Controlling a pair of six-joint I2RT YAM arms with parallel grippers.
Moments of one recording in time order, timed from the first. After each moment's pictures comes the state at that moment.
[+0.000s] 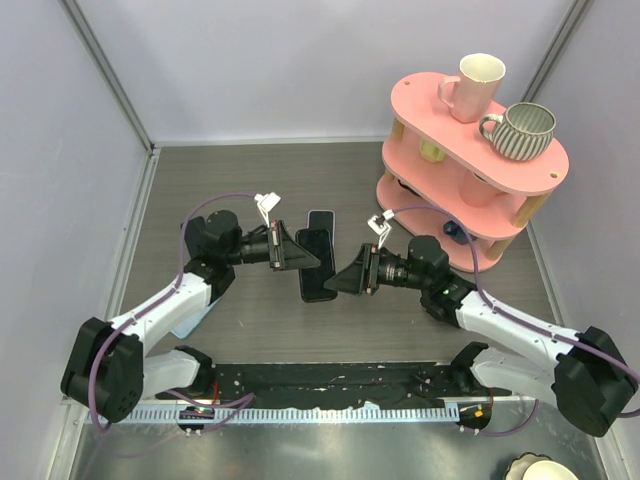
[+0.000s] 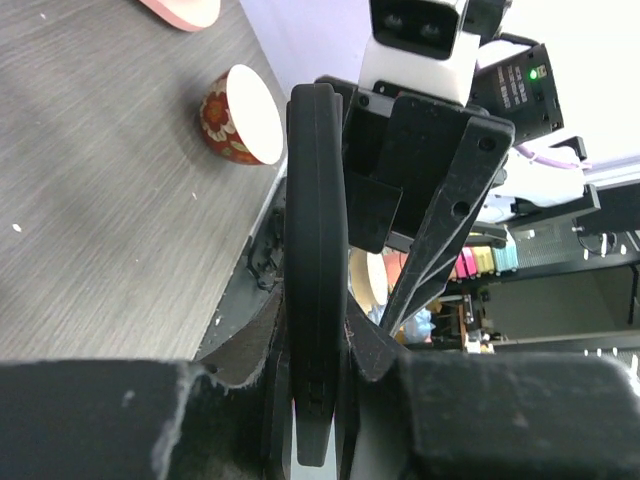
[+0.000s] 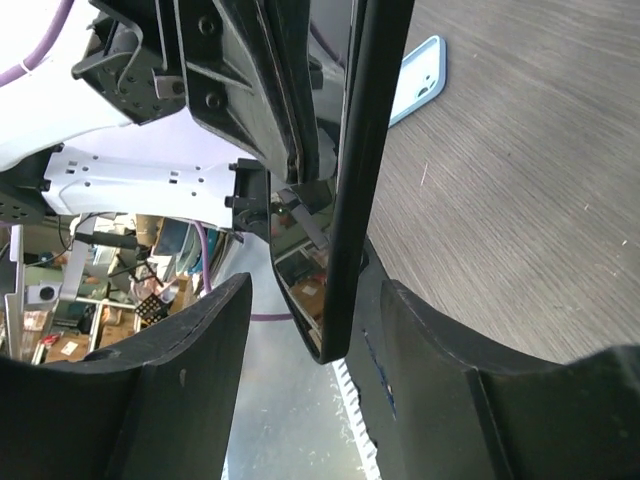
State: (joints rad) left arm -0.44 1.18 0.61 0.41 0.93 -0.98; right arm 0.70 1.05 0.49 0.42 -0.63 0.91
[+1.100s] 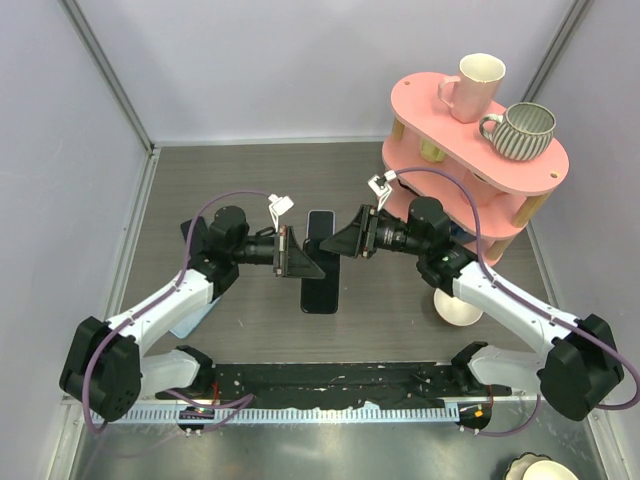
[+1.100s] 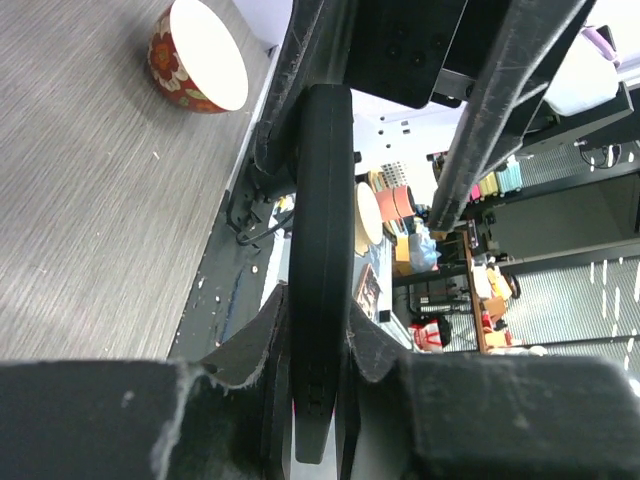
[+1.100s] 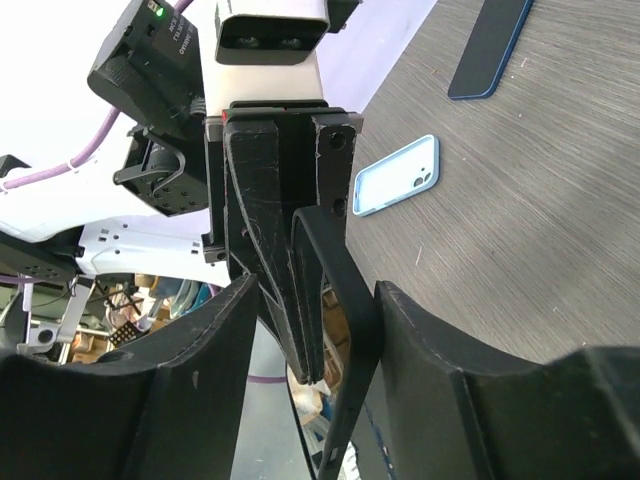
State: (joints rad) left arm -0.49 1.18 0.68 0.31 1.06 -0.89; right arm 0.60 1.16 0.79 0.27 -0.66 0.84
